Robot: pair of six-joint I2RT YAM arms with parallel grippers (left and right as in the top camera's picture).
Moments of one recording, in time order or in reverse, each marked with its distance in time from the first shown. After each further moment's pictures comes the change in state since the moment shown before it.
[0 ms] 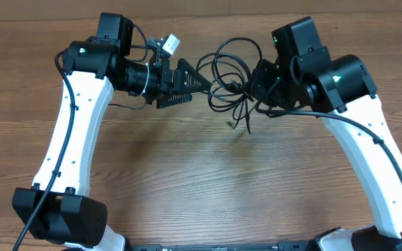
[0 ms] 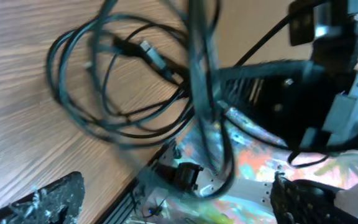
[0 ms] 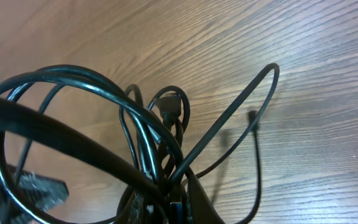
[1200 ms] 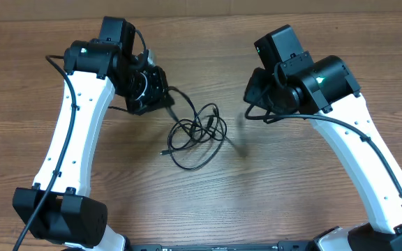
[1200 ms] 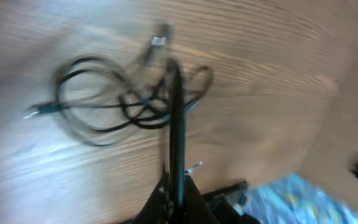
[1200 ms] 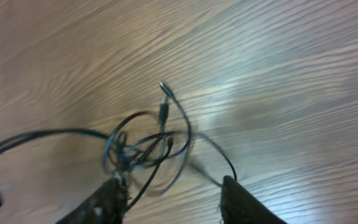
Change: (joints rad) left arm -0.010 0.000 0.001 -0.057 -0.498 -0.251; right arm 0.051 0.027 0.000 -0.072 0.177 0.013
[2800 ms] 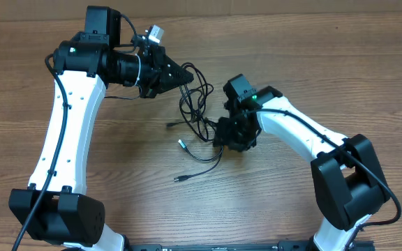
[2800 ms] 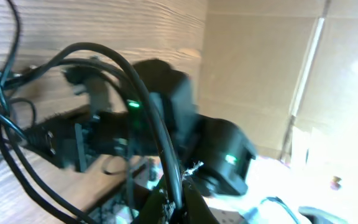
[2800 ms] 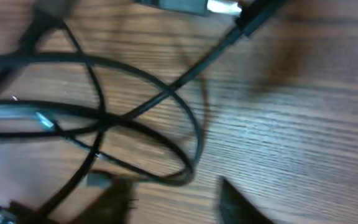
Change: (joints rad) left arm 0.056 0.000 0.000 0.185 0.478 -0.085; right arm 0.037 0.276 -0.499 0.431 -0.385 -0.233
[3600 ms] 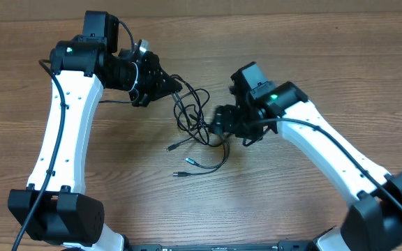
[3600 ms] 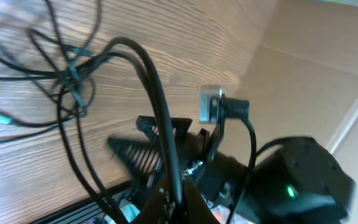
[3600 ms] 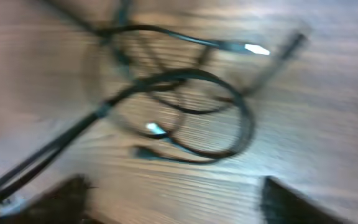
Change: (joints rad) left arm 0.018 0.000 0.001 -0.106 -0.206 -0.143; right arm 0.014 -0.219 0.081 -0.071 0.045 0.001
